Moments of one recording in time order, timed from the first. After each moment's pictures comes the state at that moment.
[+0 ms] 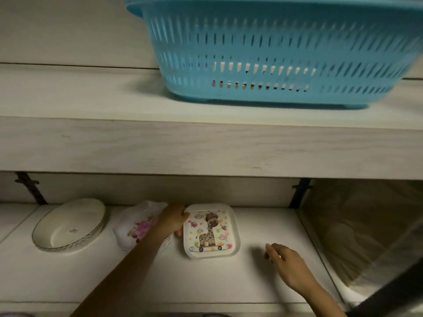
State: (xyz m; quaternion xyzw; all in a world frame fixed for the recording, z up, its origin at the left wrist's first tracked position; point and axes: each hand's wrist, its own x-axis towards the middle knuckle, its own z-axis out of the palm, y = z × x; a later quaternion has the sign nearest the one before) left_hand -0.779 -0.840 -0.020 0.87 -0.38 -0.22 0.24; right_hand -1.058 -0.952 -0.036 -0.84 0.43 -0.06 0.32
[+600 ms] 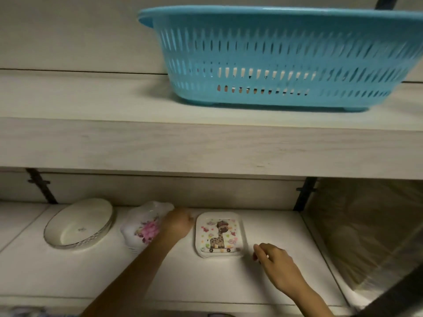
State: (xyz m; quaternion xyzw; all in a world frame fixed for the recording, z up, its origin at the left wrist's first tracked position) left_hand -0.792 -0.835 -0.019 0.91 -0.37 -0.15 0.15; right_hand -1.037 -0.926 -0.025 -0.86 0.41 -0.06 0.31
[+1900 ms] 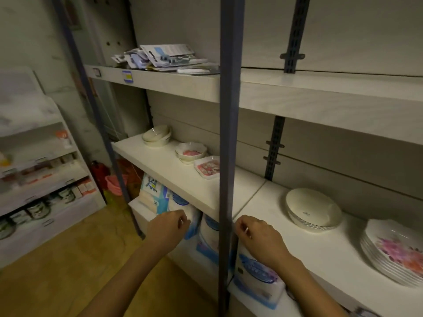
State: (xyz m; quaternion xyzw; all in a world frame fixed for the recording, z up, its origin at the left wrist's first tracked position) left_hand -0.650 -0.244 0.012 0.98 -0.12 0.07 0.16; right_hand -0.714 -0.471 0.019 -0.96 -0.04 -0.05 0.27
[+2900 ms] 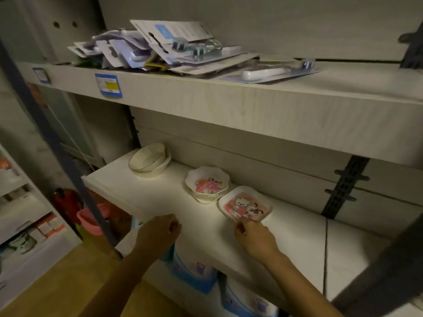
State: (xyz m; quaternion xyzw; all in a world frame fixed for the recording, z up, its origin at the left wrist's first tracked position) left_hand -0.315 -0.130 -0.010 0.96 -0.18 -0.01 0.21; right_hand -0.396 -0.354 -0.017 -0.95 0.14 0.01 0.28
